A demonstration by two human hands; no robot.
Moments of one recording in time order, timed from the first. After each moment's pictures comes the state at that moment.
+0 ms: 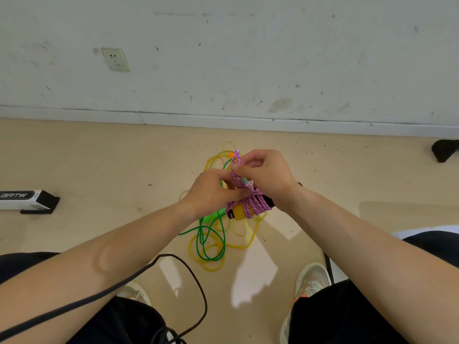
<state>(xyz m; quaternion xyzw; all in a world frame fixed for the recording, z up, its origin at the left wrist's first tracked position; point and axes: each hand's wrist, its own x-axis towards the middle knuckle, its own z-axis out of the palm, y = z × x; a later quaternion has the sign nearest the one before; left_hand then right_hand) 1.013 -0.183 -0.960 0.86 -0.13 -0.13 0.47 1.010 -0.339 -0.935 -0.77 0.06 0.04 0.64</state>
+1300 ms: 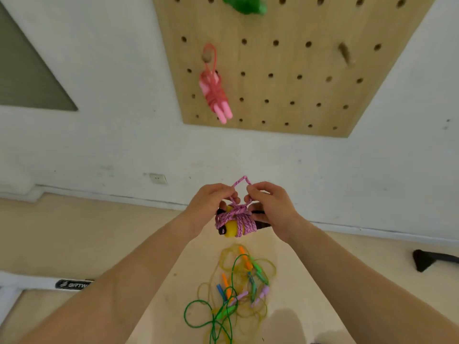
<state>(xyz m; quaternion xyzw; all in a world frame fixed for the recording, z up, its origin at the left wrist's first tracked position) 1.262 -0.169 -0.504 0.75 0.05 -0.19 0.63 1.253 -0.337 -0.509 -0.65 0.15 0.14 0.73</state>
